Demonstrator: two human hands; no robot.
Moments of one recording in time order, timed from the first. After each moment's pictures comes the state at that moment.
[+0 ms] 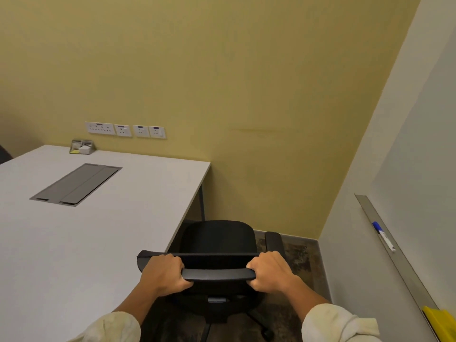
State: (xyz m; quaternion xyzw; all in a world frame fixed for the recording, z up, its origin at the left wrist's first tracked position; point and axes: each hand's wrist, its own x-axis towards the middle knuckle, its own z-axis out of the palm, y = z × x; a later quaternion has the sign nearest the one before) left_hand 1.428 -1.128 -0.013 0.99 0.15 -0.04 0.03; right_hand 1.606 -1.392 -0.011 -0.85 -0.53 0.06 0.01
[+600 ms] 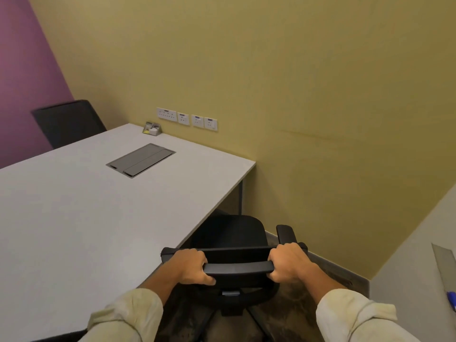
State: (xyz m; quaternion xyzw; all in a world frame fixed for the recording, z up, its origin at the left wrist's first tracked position) left_hand 1.491 -1.187 -0.003 0.94 0.25 -0.16 0.15; right_hand 1.744 -1.371 -0.012 -0.77 -0.63 0.10 -0.07
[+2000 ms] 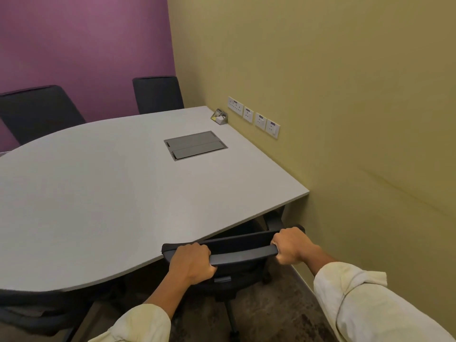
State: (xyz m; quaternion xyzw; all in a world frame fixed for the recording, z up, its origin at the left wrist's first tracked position) left_hand 1.664 -1.135 -0.029 0.84 0.54 0.01 0.09; right_hand 1.983 -1.120 -0.010 -0.56 -0.82 0.04 -0.14
